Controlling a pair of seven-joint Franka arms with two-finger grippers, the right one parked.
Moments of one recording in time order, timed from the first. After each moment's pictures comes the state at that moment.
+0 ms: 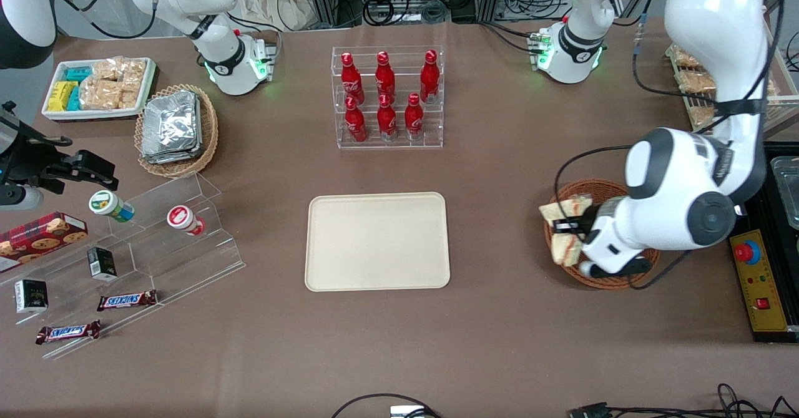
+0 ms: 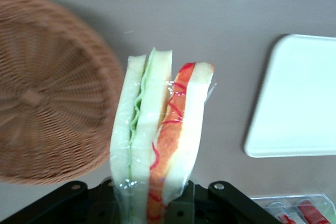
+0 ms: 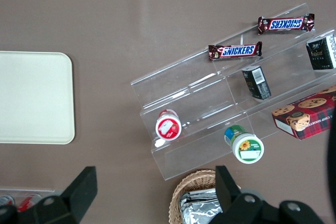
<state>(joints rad) -0.06 0.48 -0.22 -1.51 -0.15 1.77 -0.27</state>
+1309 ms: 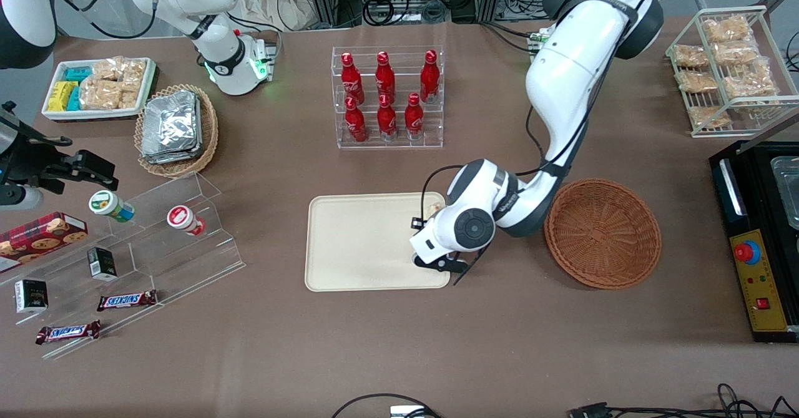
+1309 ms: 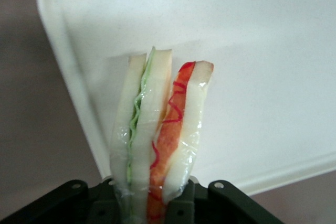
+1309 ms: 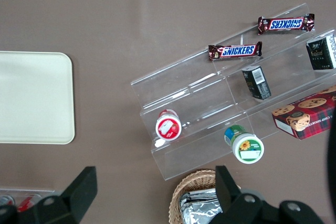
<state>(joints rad) -0.45 0.90 -0.23 -1.27 -0.15 2.03 -0.38</state>
